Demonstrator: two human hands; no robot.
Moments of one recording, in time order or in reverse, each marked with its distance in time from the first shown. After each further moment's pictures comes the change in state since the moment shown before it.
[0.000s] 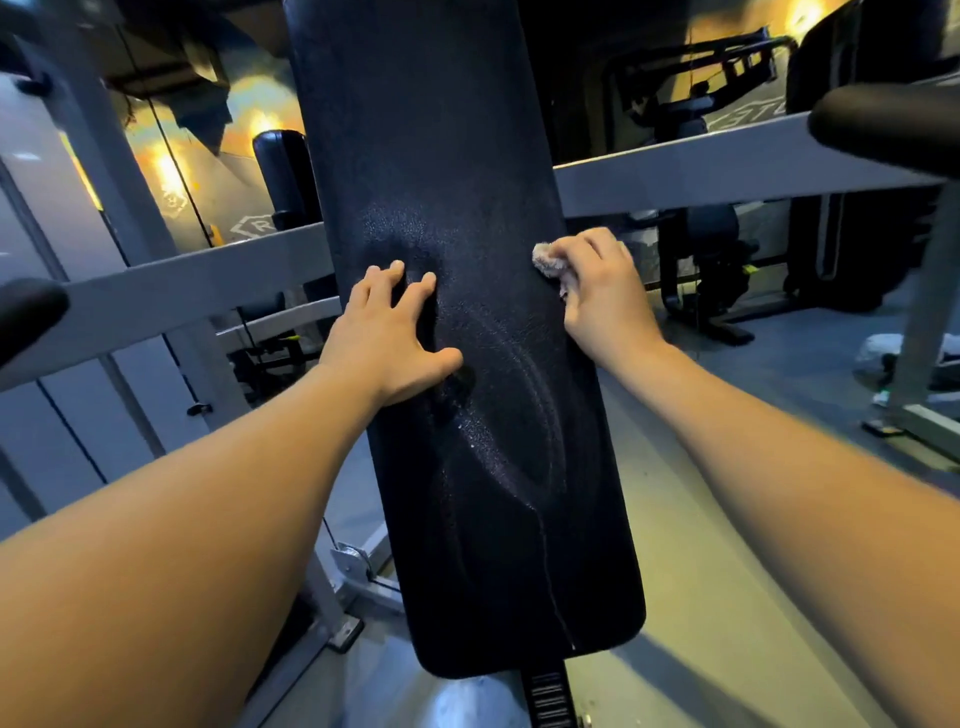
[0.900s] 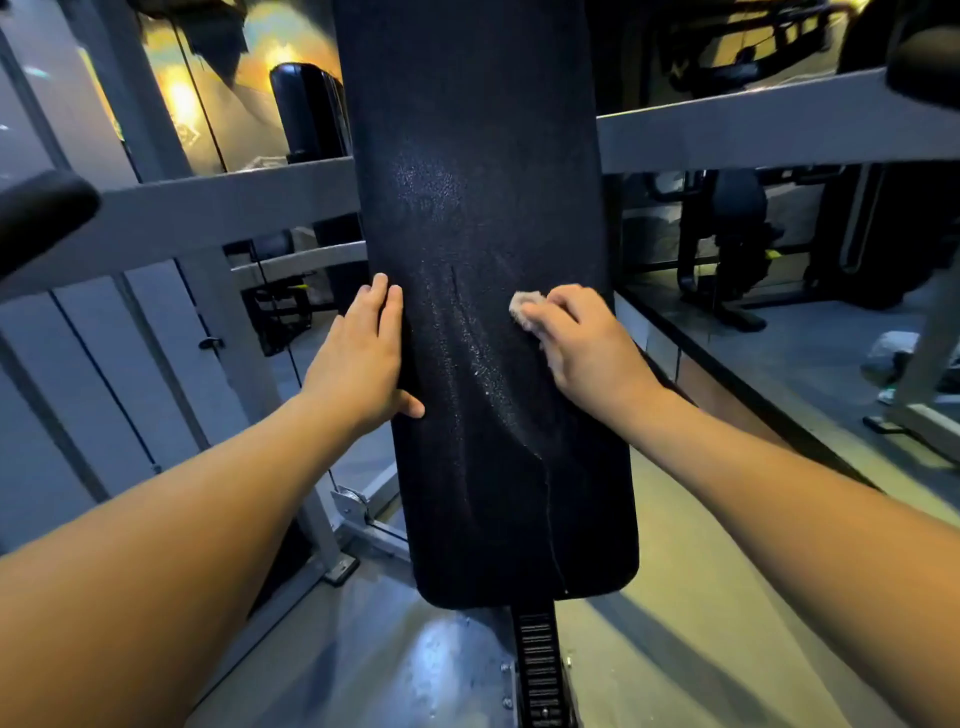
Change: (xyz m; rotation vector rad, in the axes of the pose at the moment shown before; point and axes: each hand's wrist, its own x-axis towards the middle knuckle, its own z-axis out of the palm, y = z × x) left_hand -0.068 -0.041 0.045 0.089 -0.097 -0.021; right_hand -0.079 -0.043 0.007 -0.002 -0.162 -0.292
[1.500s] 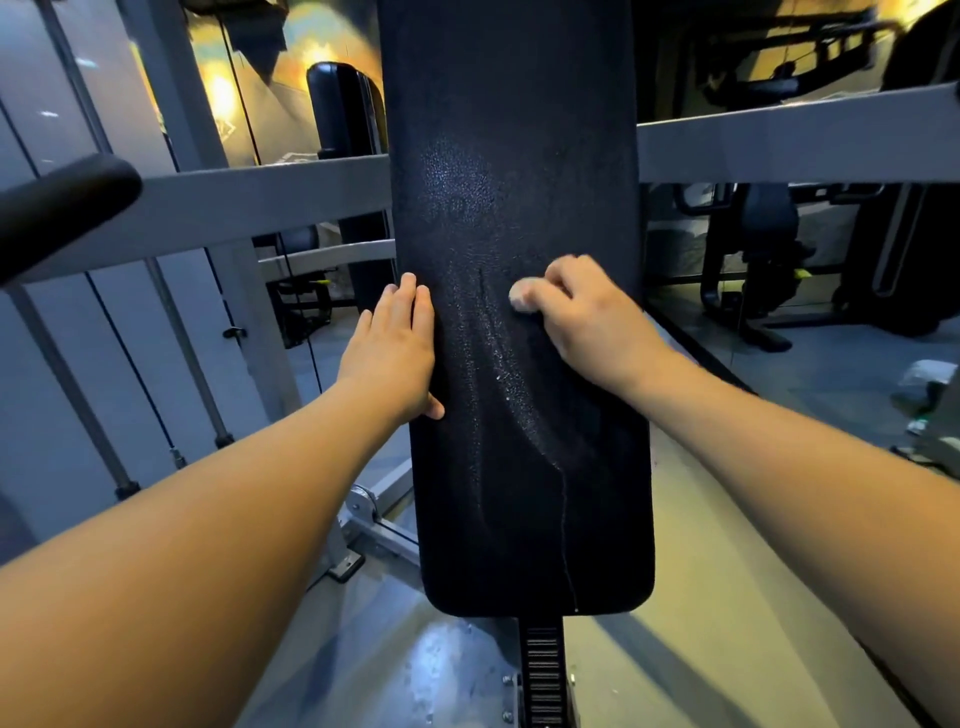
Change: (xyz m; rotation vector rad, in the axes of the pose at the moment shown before) left_hand 0.004 0.015 -0.008 0.081 -0.066 -0.072; right_hand 0.044 0.002 0.005 -0.071 0.005 -0.160
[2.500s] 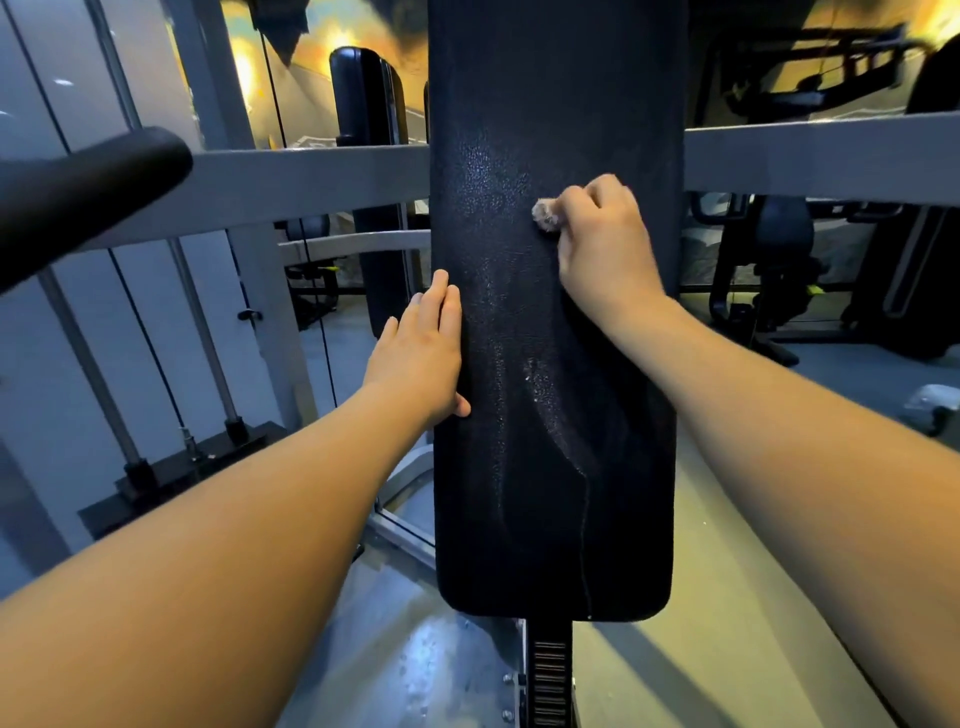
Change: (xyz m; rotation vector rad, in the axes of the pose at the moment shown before) left_hand -0.009 -0.007 0.002 -0.110 0.001 0.002; right_hand 0.072 -0.008 0.011 0.025 0.111 0.263
